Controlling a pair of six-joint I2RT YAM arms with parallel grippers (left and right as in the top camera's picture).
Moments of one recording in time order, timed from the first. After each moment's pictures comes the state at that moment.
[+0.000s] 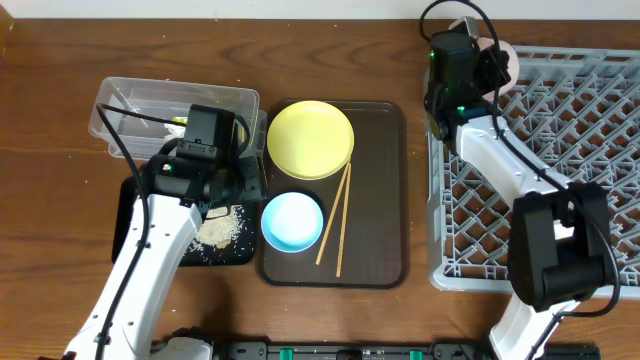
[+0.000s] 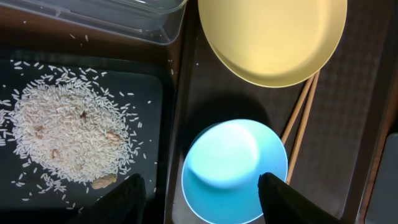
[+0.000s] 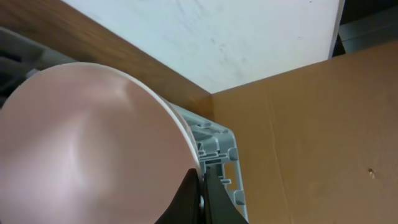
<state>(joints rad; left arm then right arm) -0.20 1.33 1.11 -0.97 0.12 -0.38 0.26 1.94 1.34 0.09 1.00 -0.67</state>
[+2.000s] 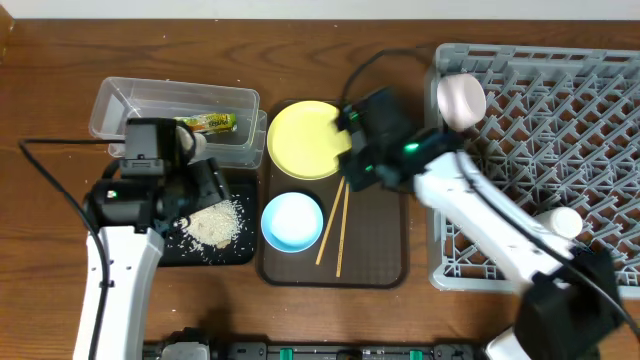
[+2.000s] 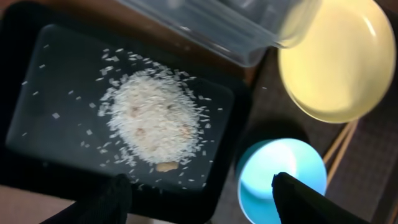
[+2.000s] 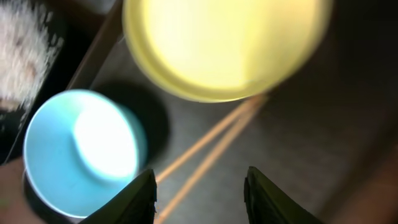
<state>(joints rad) 0.03 1.20 1.11 -1.07 0.05 -0.38 0.63 1.73 1.34 -0.72 -0.13 0.14</state>
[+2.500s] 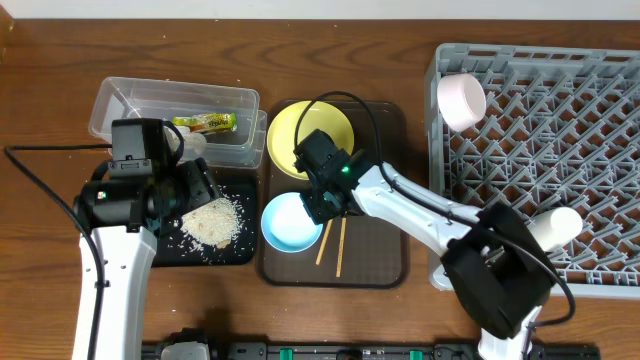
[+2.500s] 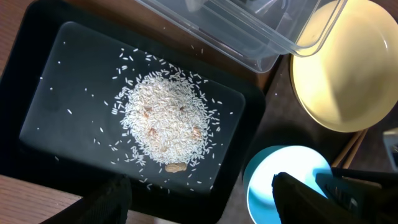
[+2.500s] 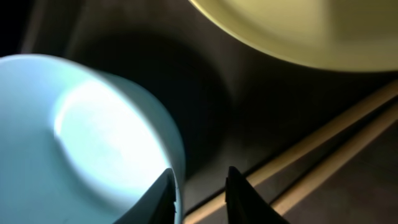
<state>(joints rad) 0.07 1.20 1.11 -1.07 0.05 -0.38 0.78 1.97 1.34 -0.67 -0.13 0.30</state>
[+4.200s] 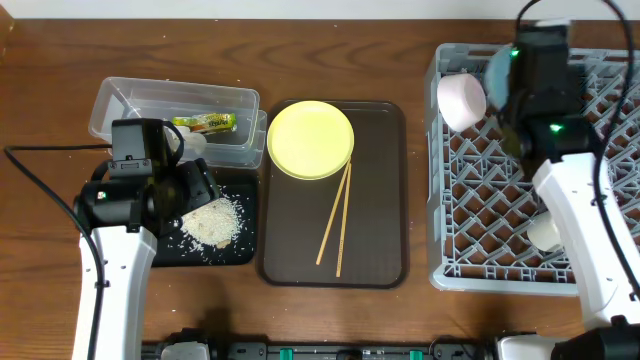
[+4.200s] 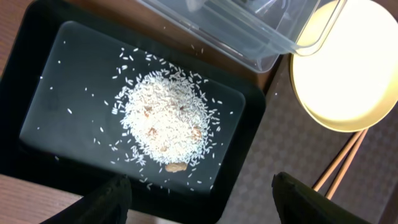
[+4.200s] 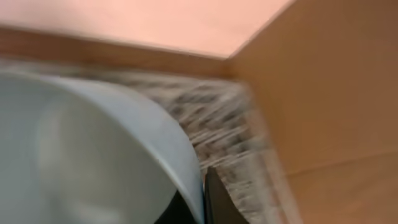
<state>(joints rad) 0.07 1.20 1.11 -1.07 0.05 -0.38 0.11 1.50 1.34 -0.43 0.78 -0.21</state>
